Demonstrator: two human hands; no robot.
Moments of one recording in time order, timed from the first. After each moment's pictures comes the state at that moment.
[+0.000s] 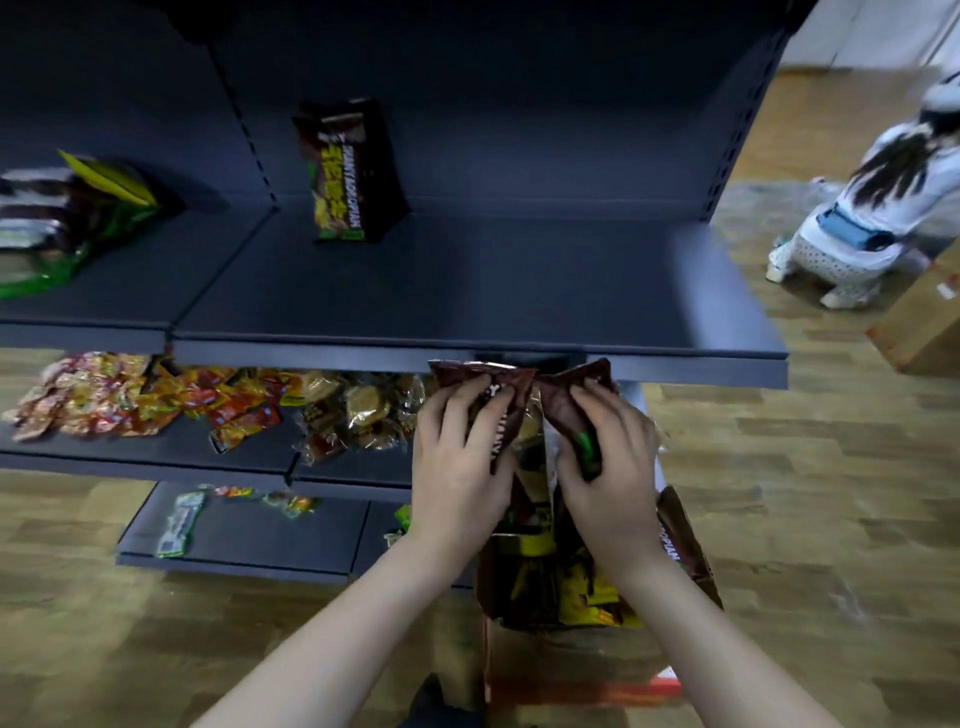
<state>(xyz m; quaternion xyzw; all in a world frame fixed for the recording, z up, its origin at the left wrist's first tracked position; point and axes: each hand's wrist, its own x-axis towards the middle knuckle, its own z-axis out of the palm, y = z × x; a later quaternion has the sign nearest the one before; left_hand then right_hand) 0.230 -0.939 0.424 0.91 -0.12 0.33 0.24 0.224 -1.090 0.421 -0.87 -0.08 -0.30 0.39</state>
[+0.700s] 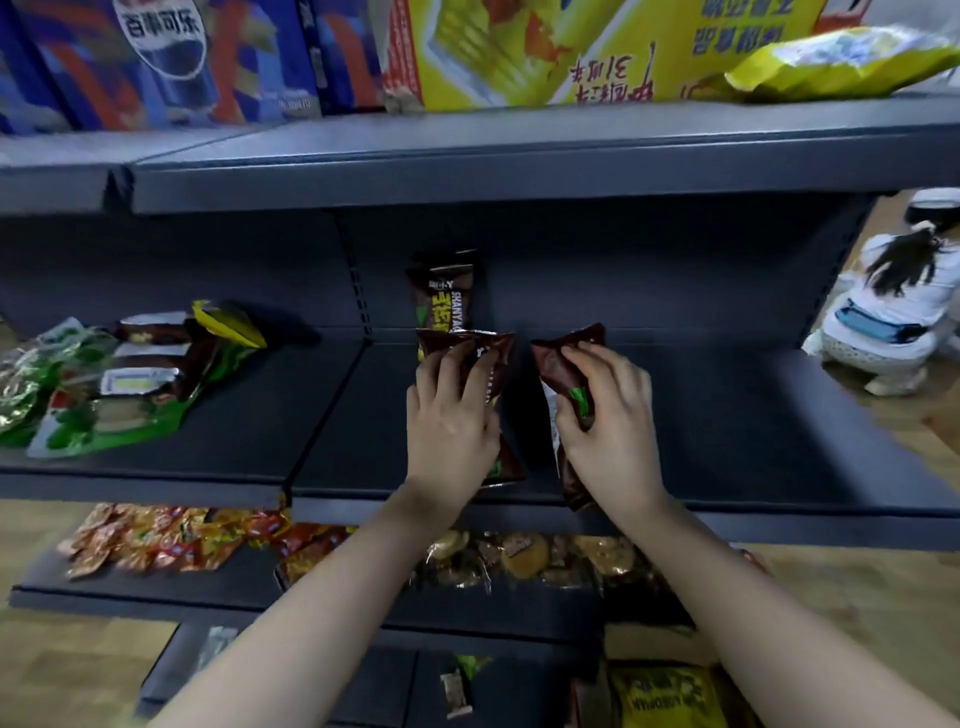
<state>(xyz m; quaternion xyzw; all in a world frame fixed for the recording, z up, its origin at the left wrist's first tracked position) 0.389 -0.787 0.517 0.90 -0.11 0.41 0.14 0.375 -0.949 0.524 -0.87 -0.11 -0.36 0.32</state>
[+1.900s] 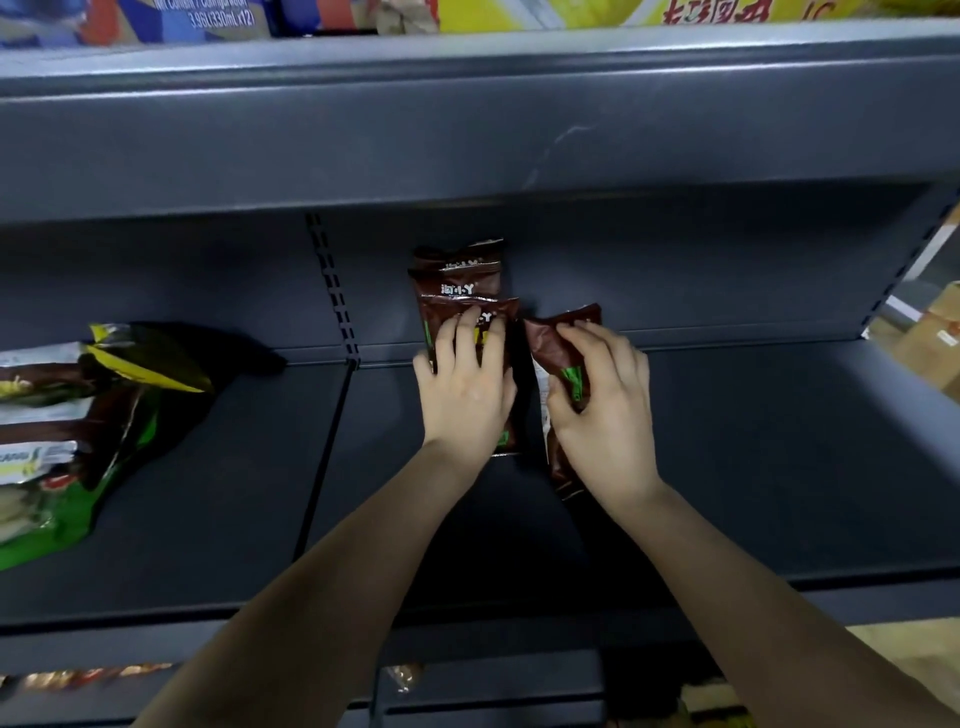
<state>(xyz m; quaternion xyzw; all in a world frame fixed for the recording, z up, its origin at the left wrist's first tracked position) 0.552 -0.735 0.485 0.93 -0.12 0.34 0.06 0.488 -0.865 0.507 -0.88 -0.03 -0.35 0.32</state>
